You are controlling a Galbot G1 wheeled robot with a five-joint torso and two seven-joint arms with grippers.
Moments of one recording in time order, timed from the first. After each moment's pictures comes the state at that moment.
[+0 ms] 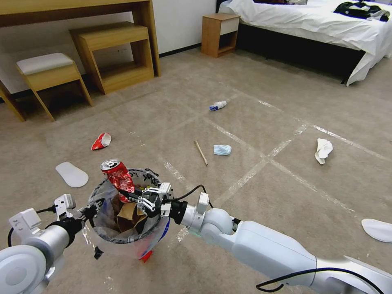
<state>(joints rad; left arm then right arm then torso) 1.59 -1.12 -0.93 -2.31 -1.34 0.70 -0.47 -0.54 1.14 -0.66 1.63 0.93 0.30 -0.36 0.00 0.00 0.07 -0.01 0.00</state>
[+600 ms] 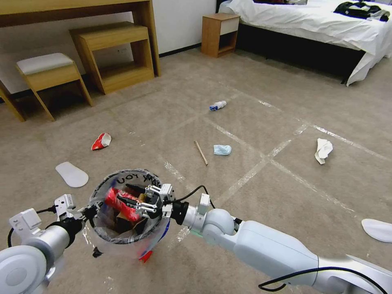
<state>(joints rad) 1.59 -1.12 -0.93 -2.31 -1.34 0.71 -0.48 -0.53 1.12 -0.68 1.64 0.92 0.31 -0.36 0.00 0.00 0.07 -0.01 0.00</state>
